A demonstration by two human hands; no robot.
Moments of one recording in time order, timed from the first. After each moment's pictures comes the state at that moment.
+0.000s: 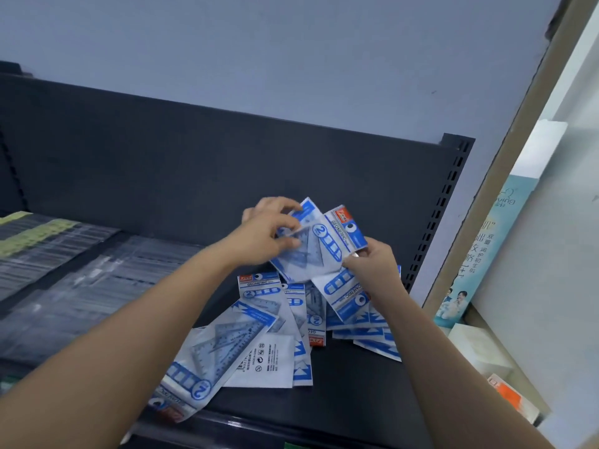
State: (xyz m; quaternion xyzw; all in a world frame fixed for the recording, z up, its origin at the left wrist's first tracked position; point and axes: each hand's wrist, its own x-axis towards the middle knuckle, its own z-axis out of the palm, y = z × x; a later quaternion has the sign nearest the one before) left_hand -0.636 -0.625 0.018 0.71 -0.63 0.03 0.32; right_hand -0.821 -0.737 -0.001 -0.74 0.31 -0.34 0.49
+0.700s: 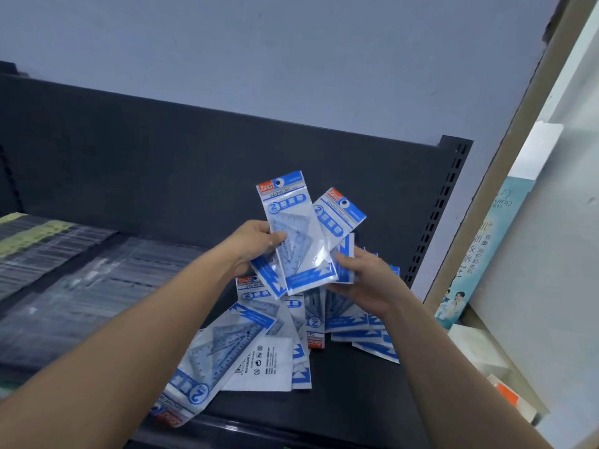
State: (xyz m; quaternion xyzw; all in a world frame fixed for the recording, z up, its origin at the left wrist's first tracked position) left_hand -0.642 -0.630 0.010 0.67 -0.32 -0.32 0.58; right_hand -0.822 -0.743 -0.004 -0.56 0.22 -0.21 0.77
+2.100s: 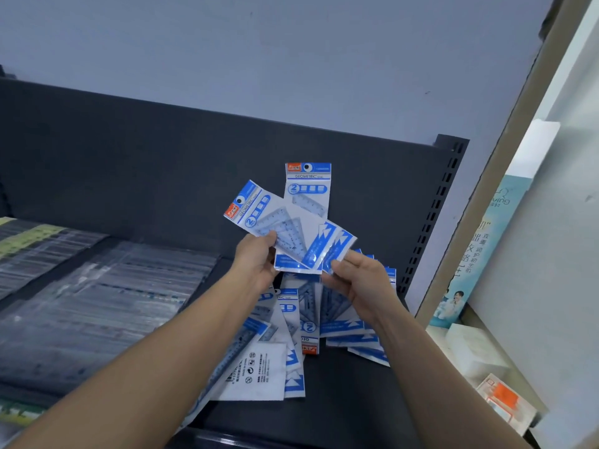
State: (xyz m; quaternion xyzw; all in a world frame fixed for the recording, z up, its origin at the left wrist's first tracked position) left_hand -0.671 -0.660 -0.006 0.44 -0.06 -0.35 0.83; right_hand -0.821 -0.740 -0.012 -0.60 0.26 -0.30 0.69
